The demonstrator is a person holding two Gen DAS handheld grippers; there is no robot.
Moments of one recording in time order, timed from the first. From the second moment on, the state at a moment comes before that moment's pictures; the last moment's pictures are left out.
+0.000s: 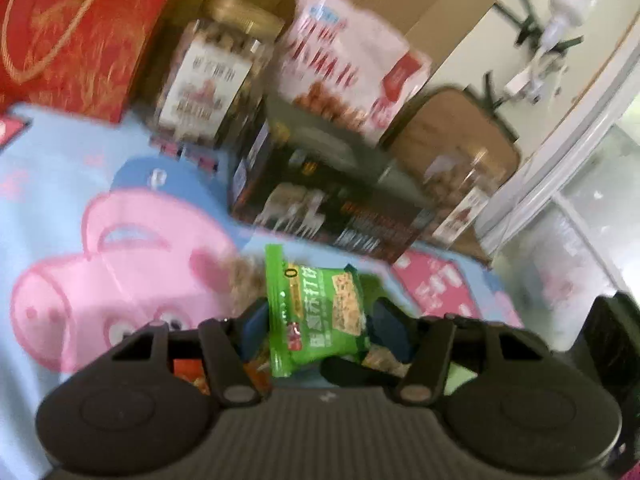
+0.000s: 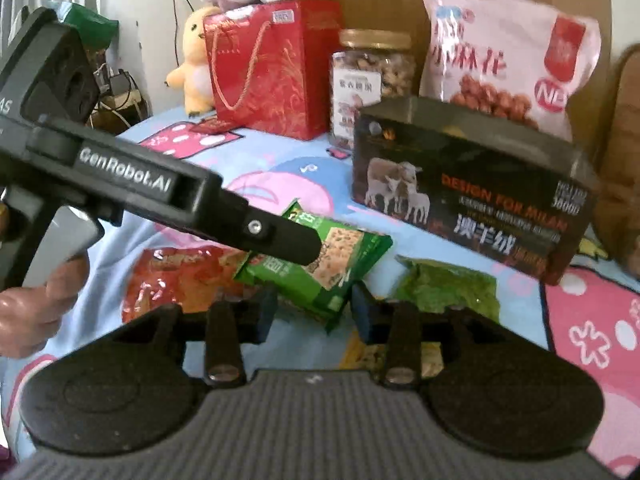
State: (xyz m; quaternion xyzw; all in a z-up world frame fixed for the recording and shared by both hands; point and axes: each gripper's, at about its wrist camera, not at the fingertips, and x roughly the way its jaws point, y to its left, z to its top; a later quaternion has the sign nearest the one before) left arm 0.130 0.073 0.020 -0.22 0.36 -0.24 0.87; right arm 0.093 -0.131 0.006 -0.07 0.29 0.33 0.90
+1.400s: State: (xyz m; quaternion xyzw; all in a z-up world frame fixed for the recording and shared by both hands) left arm 0.104 0.090 -0.004 -0.14 0.39 -0.20 0.89; right arm 0.130 -0.183 -0.007 -0.01 0.37 0.29 0.88
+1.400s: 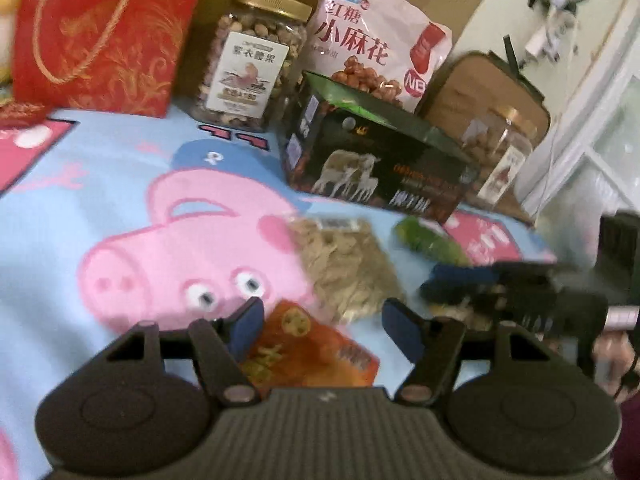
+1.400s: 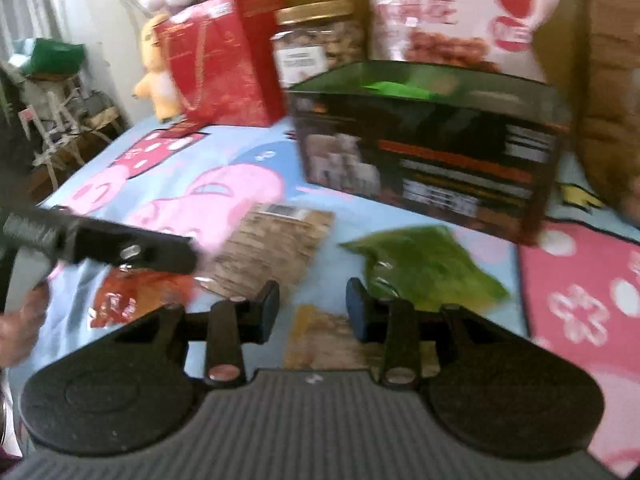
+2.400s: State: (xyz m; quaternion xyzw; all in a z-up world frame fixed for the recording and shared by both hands) left arm 0.139 0.104 -0.004 -0.32 0.39 -0.26 0.82; right arm 0.132 -0.178 -0.009 0.18 0.35 0.35 0.85
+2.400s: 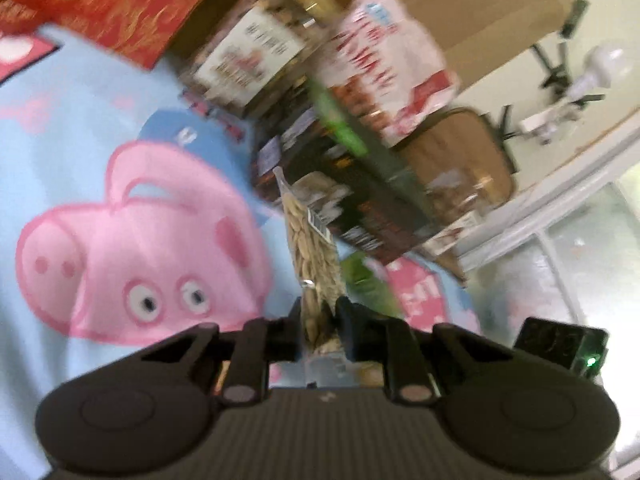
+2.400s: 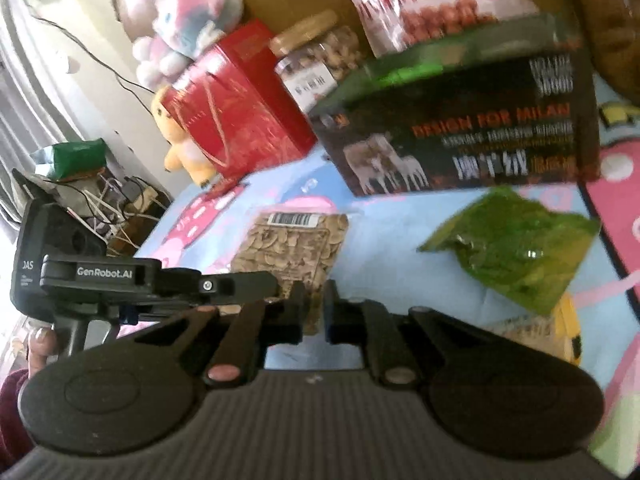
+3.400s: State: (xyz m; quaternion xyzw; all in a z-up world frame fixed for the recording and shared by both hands) left arm 0.271 -0.005 0.080 -0.21 0.34 -0.33 0.85; right arm 0.212 -0.273 0.039 0.20 0.22 0.30 0.91
